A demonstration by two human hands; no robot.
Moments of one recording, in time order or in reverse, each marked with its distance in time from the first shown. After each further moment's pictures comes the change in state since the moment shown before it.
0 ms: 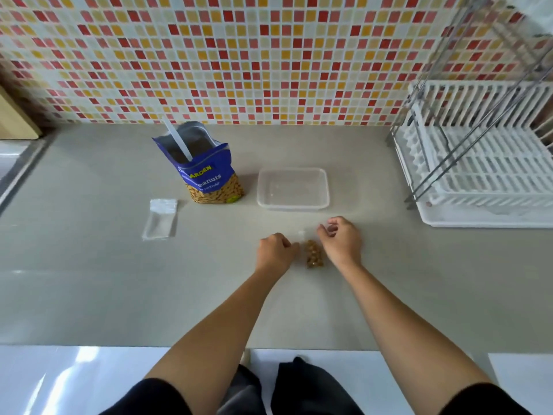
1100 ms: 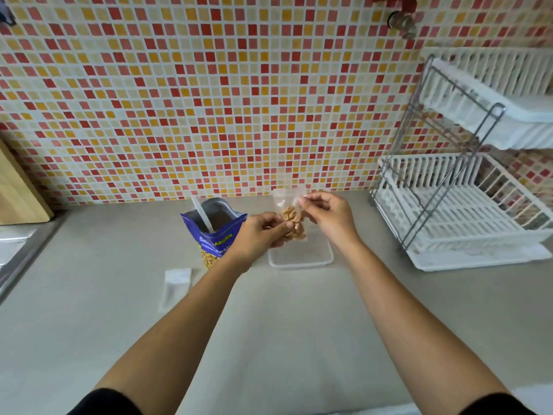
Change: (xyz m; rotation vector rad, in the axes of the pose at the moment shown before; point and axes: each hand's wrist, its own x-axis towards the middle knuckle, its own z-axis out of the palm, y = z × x) left_hand 0.000 0.066 -0.171 -0.576 -0.243 0.491; right_hand 0.010 -0.184 -0.061 0.601 -0.069 -0.224
